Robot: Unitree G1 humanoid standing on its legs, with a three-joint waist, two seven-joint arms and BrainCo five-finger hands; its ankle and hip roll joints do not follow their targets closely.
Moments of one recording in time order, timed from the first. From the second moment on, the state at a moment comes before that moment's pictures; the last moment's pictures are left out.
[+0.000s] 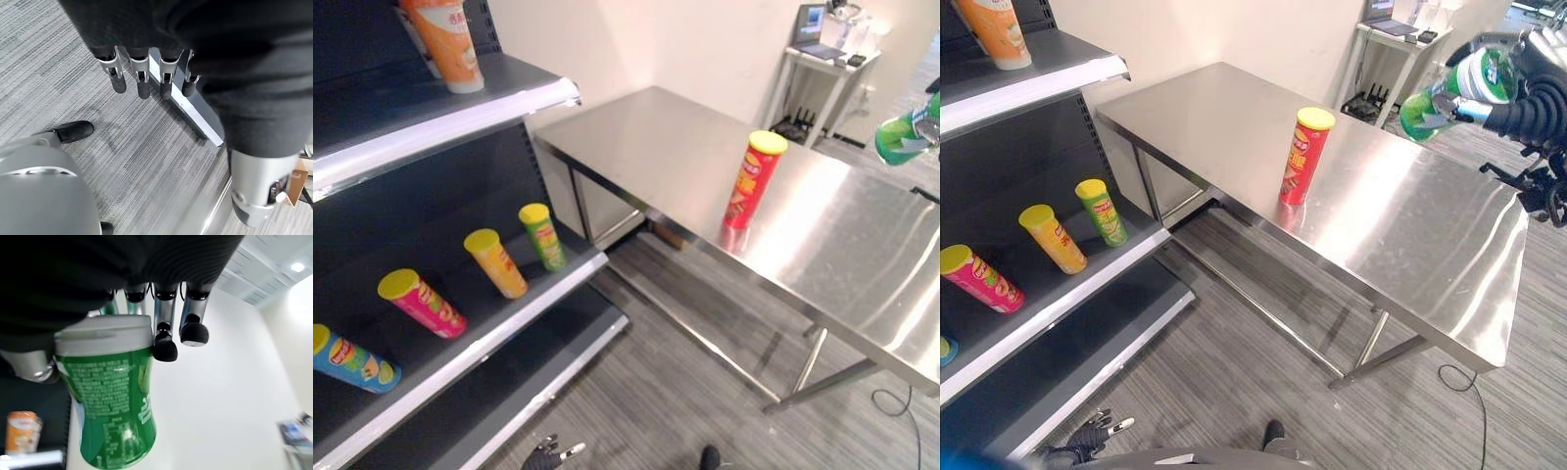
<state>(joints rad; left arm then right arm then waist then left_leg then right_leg) 0.16 0.31 -0.07 1.02 -0.19 -0.12 -0.06 -0.24 -1.38 -0.27 -0.11 0.04 -0.30 -0.05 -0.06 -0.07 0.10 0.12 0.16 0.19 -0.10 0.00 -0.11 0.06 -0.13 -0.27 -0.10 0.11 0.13</state>
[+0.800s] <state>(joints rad) 0.16 0.38 0.01 1.02 -0.27 -0.16 -0.03 -0.42 -1.42 -0.08 -0.37 0.00 -0.36 -0.03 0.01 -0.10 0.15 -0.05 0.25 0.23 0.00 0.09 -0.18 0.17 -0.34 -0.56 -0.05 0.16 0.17</state>
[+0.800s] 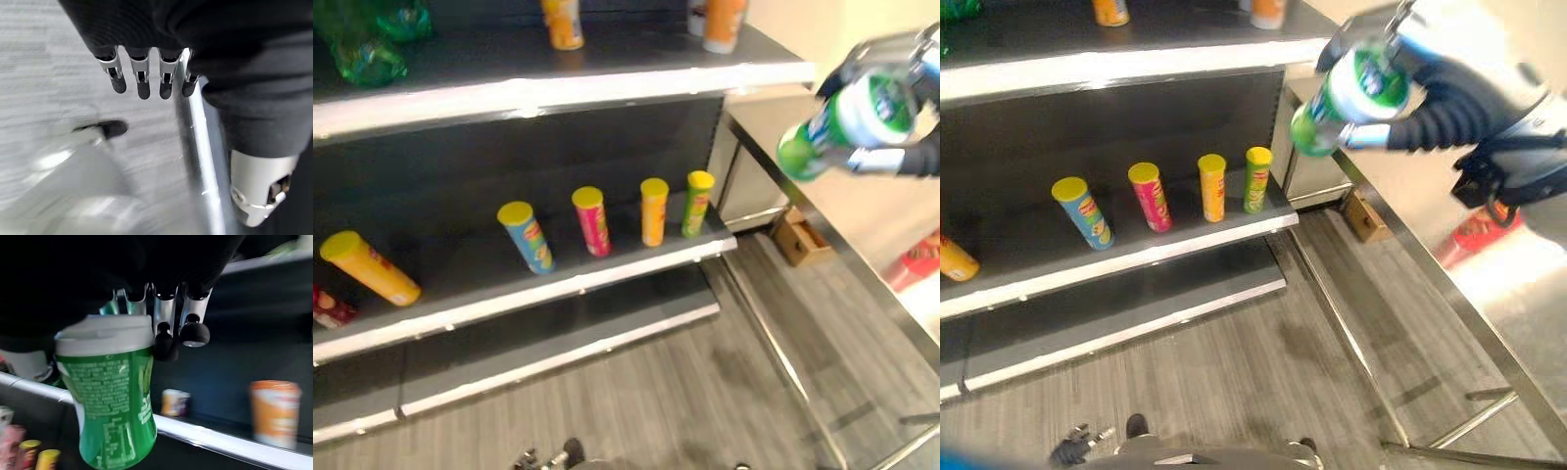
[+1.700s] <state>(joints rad) 0.15 0.30 -0.04 0.99 -0.22 -0.15 -0.05 -0.76 -1.46 0.22 -0.30 -0.07 -0.30 0.00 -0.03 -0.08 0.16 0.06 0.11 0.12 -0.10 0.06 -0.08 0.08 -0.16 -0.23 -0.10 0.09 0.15</state>
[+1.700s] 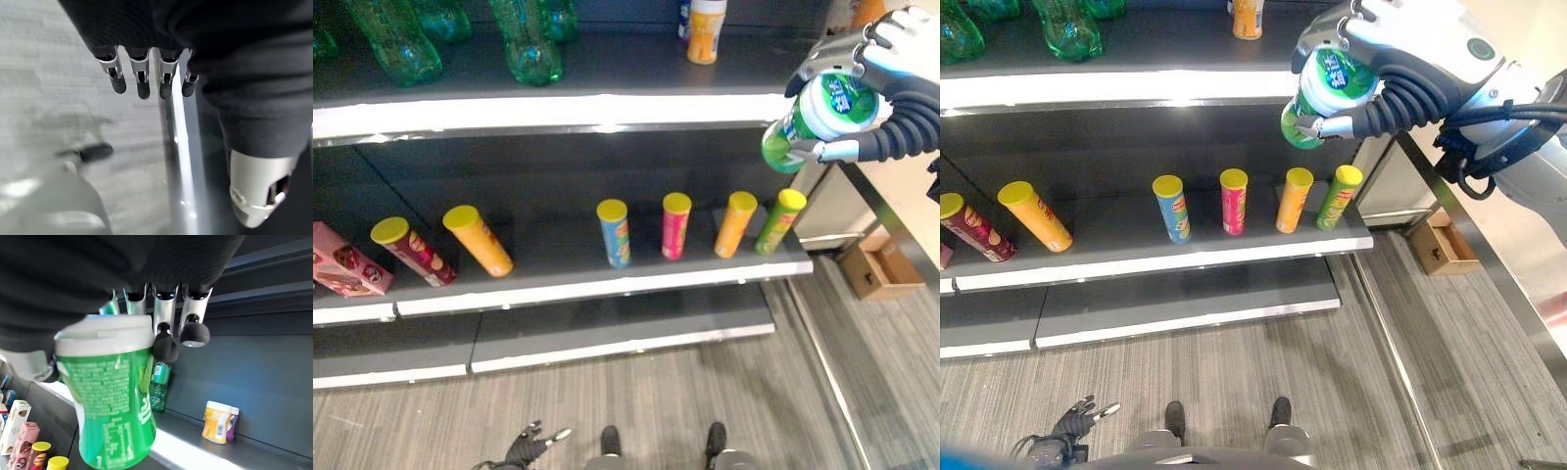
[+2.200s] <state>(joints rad) 0.18 0.35 -0.07 1.03 -0.23 -0.15 -0.04 -1.33 -1.25 0.81 0.10 0.01 -0.29 0.01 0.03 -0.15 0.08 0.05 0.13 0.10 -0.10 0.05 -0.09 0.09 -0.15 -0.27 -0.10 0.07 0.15</state>
